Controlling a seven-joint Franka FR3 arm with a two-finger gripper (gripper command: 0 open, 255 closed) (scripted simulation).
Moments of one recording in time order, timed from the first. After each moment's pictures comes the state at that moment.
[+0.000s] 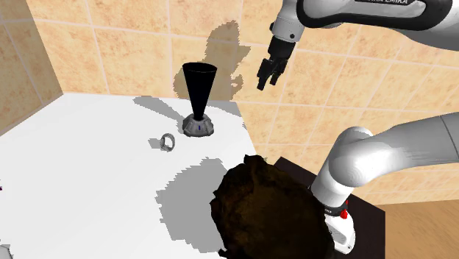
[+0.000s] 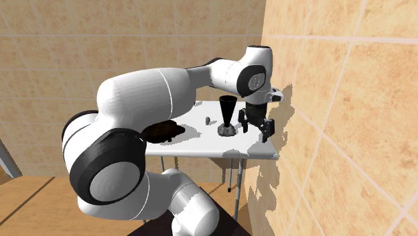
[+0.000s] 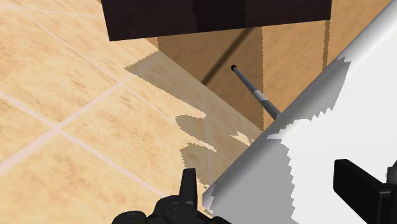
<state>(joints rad) 0.00 -0.81 -0.03 -2.40 -0.01 1.72 0.00</state>
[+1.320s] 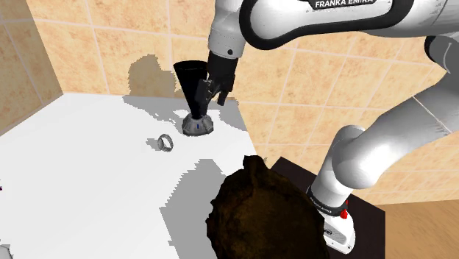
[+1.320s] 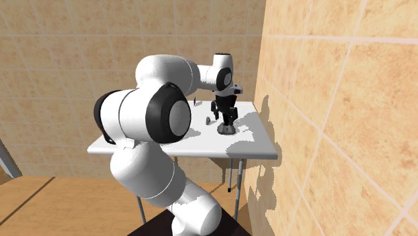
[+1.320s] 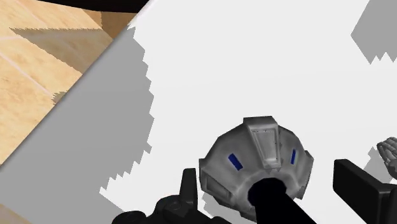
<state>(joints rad) 0.15 -0.49 0.29 -2.26 0.14 1.92 0.27</state>
